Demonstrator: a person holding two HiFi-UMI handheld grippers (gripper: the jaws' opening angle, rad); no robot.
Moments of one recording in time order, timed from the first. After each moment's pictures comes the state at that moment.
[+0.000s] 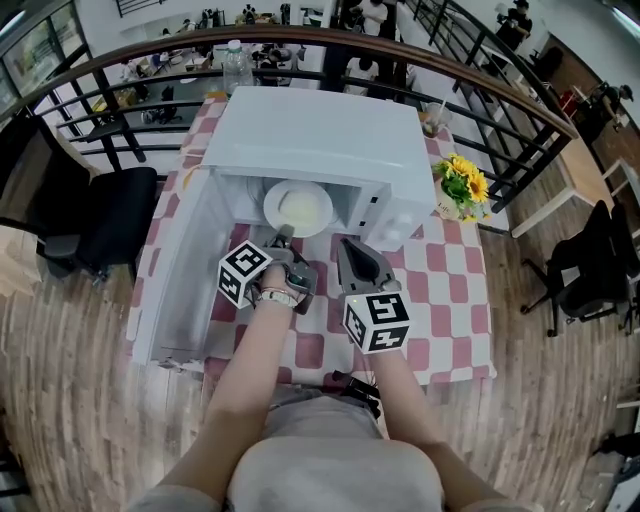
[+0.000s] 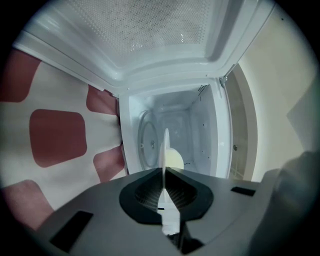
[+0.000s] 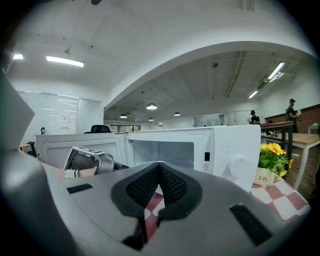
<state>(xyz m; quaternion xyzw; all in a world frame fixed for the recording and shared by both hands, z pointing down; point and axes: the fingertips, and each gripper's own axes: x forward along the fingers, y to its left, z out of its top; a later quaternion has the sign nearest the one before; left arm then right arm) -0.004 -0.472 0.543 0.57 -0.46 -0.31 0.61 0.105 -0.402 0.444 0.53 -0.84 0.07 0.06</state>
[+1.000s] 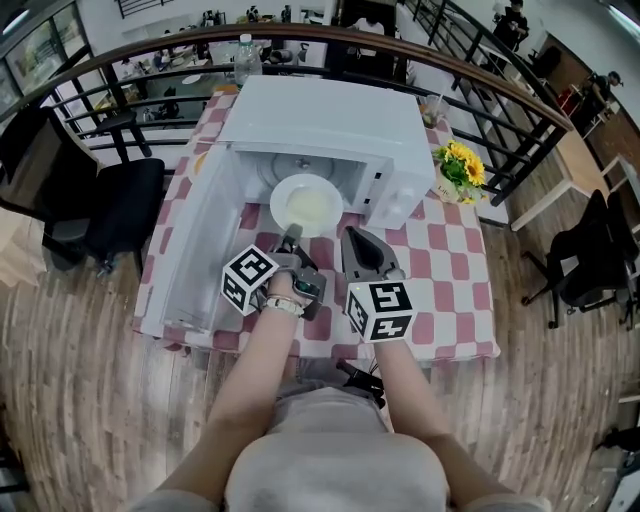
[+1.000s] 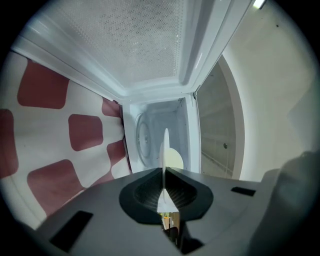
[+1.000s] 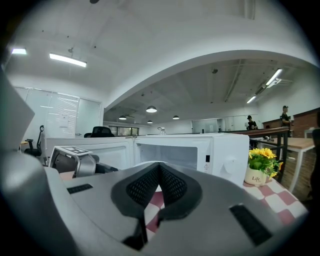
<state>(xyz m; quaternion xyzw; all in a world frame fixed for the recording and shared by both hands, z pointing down) -0.006 -0.394 0.511 0.60 -0.43 -0.32 0.59 0.093 -0.352 0.426 0.54 -0.84 0.05 0.06</state>
